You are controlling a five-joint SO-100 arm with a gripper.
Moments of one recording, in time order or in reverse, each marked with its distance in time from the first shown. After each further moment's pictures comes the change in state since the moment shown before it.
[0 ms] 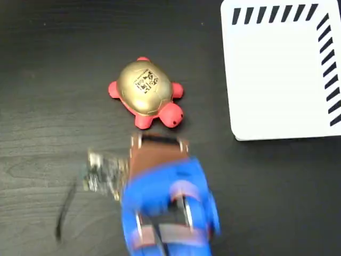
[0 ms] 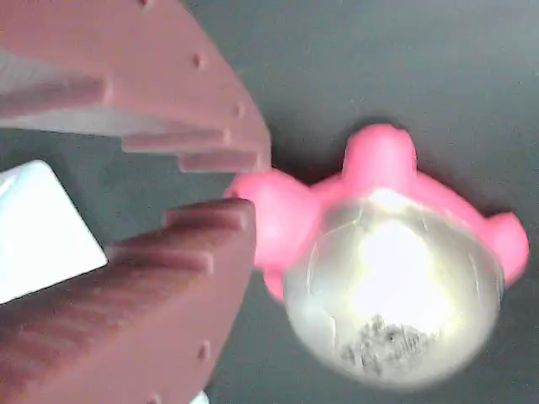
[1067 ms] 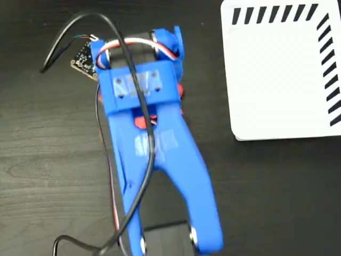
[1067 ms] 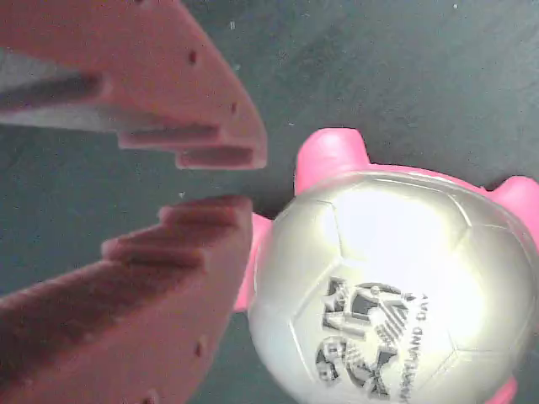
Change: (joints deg) arm 0.4 -60.8 -58.5 23.4 24.5
